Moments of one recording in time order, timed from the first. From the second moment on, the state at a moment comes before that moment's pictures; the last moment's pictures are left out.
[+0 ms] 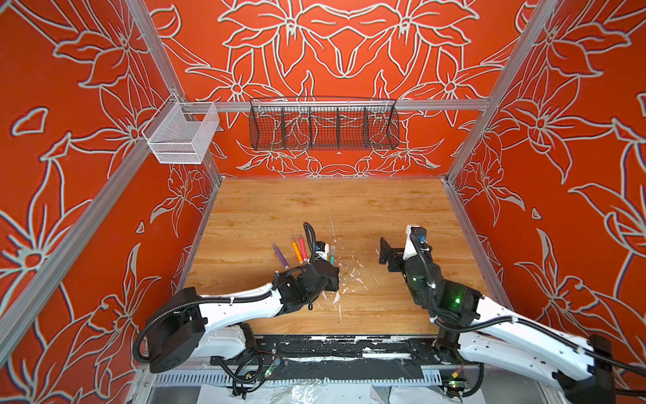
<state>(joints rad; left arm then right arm) -0.98 1.28 0.62 -0.03 -0.32 -0.85 0.91 0.78 0.56 -0.14 0.88 0.33</state>
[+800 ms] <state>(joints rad) -0.95 1.80 0.97 -0.18 -0.45 -0.86 0.69 0.87 0.46 0.03 0.87 0.21</state>
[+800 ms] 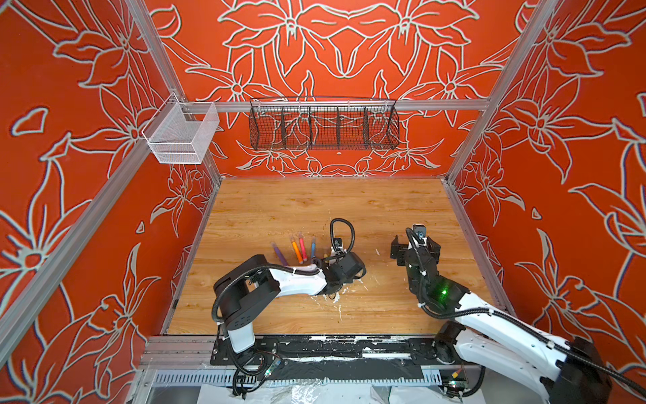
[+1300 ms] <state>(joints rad) -0.90 1.86 1.05 -0.32 -0.51 -0.90 0.67 0.89 0.45 0.04 0.84 0.22</state>
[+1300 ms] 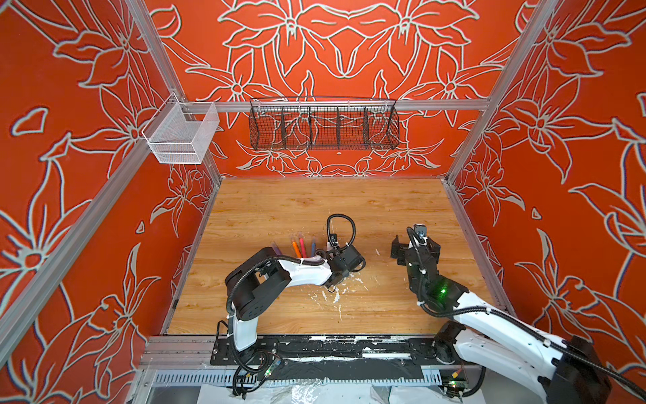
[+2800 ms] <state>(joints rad) -0.42 0.79 0.26 0.21 -0.93 -0.12 0.38 1.30 0.27 0.67 0.79 -0.10</state>
